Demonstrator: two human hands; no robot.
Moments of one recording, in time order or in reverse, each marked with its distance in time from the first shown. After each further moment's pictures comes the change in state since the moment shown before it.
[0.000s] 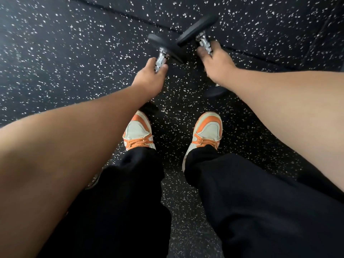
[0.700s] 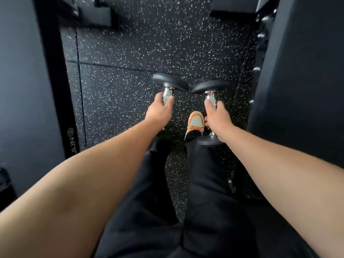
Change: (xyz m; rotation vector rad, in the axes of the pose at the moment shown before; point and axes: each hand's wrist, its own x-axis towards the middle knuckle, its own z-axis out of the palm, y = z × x) left_hand -0.377 0.173 -0.133 -0.041 0.021 -0.008; right_hand -0.387 -0.050 -0.176 0.486 0.034 0.274
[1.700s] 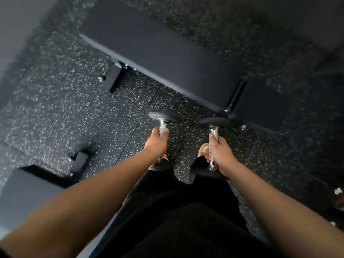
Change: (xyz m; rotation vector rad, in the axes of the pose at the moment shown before) left_hand -0.230 0.007 -0.058 0.783 -0.493 0.512; right_hand -0.389 0.088 0.102 1.300 0.560 0.377
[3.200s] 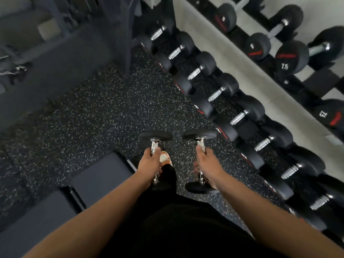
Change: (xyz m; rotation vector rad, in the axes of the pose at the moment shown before) left_hand -0.132 0.329 0.693 0.669 -0.546 0.436; right_hand 0.078 0.226 -0.623 0.910 0.488 0.177
